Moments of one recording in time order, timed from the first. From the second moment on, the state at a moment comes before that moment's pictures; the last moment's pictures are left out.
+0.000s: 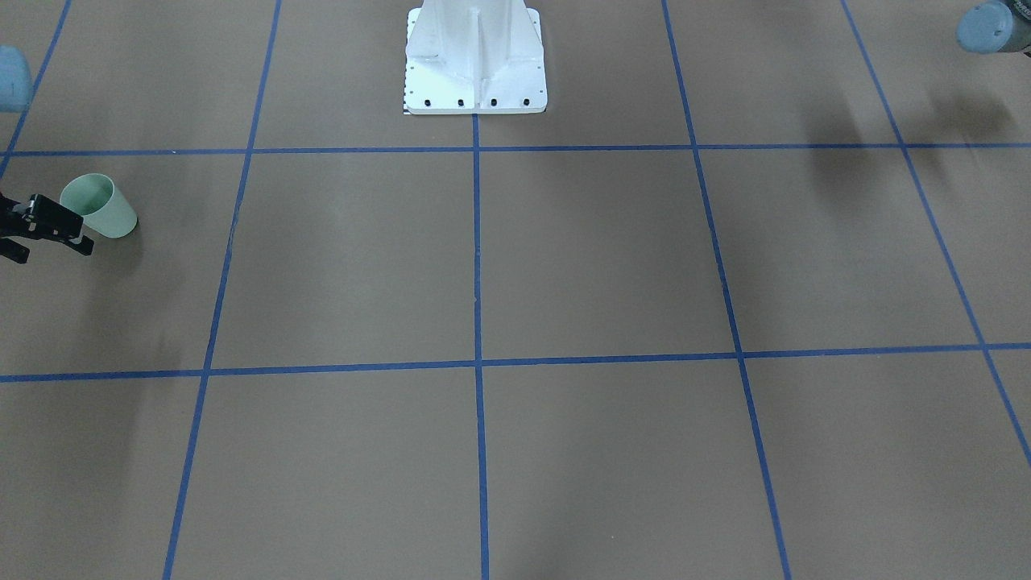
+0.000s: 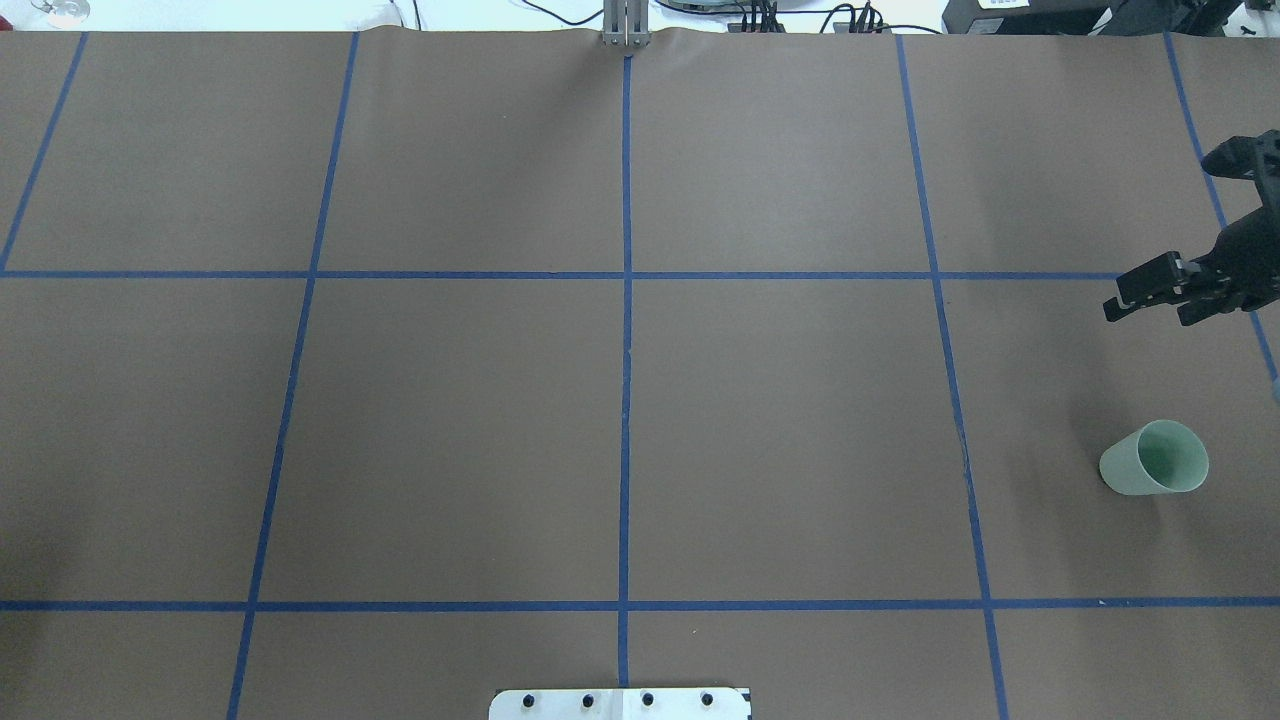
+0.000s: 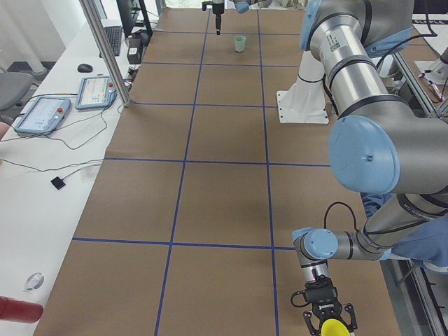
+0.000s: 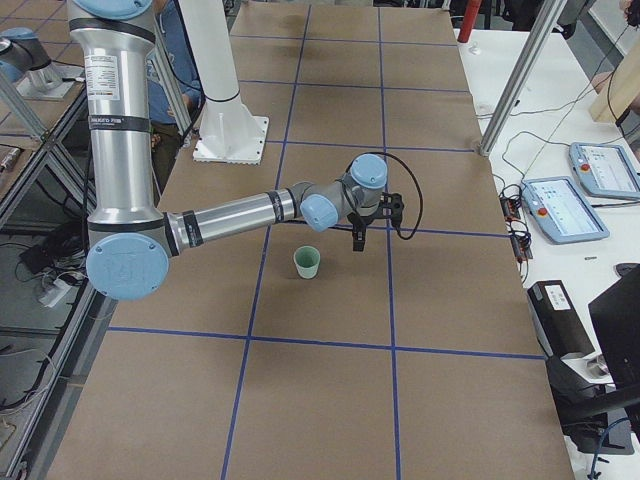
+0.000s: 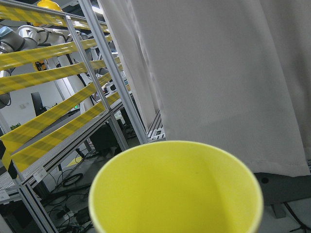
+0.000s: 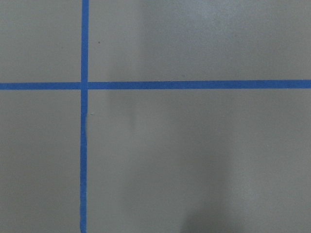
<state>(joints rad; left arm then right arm) -0.03 -0.77 -1.58 -1.80 -1.80 -2.75 1.12 -1.54 1.78 -1.27 2.39 0.70</state>
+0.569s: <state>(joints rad) -0.05 -0.79 -1.59 -1.73 -1.79 -2.74 1.12 -1.50 1.75 -1.27 2.38 0.72</state>
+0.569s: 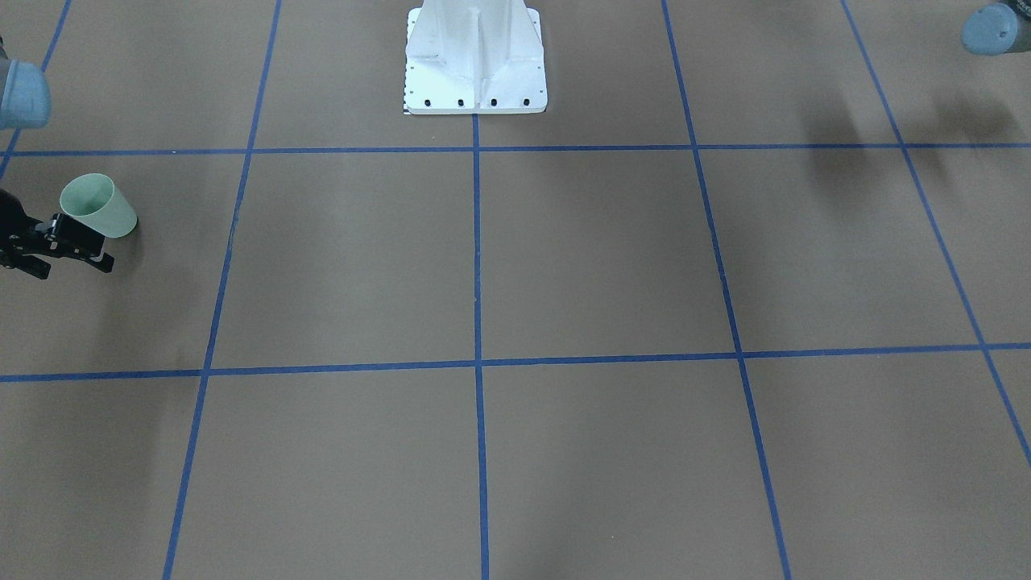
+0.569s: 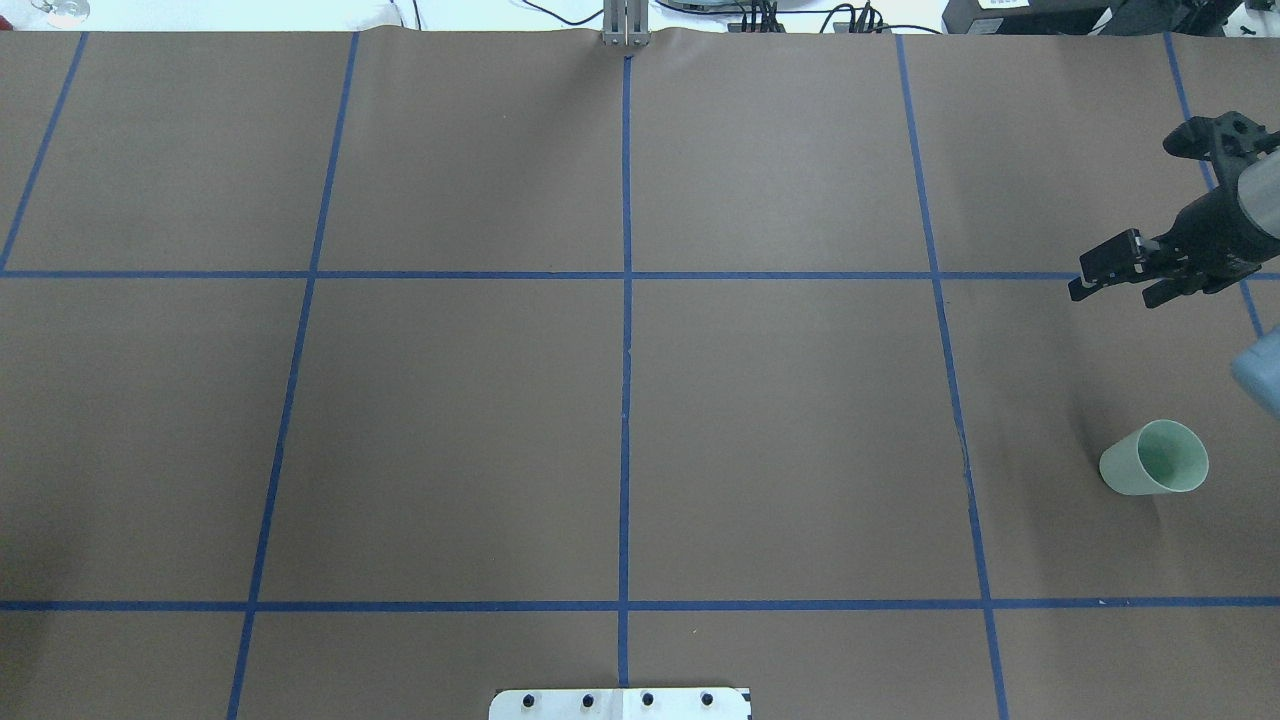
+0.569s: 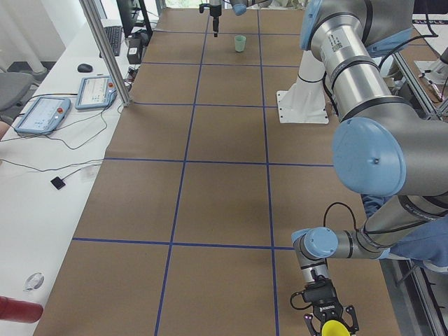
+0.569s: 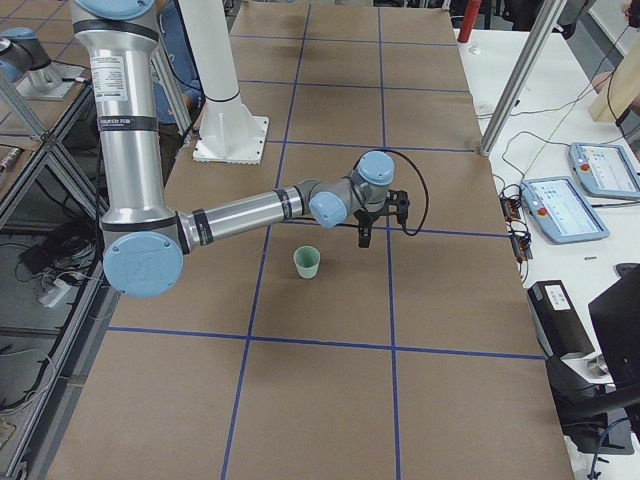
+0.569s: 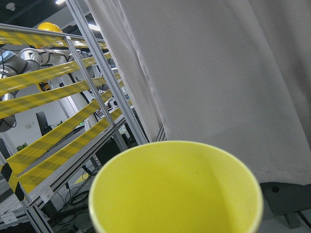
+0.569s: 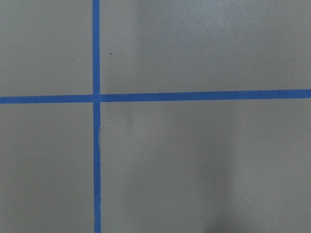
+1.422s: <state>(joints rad) -0.12 -0.84 -1.67 -1.81 -1.29 -2.70 1.12 -1.50 1.75 -1.27 2.38 0.72</state>
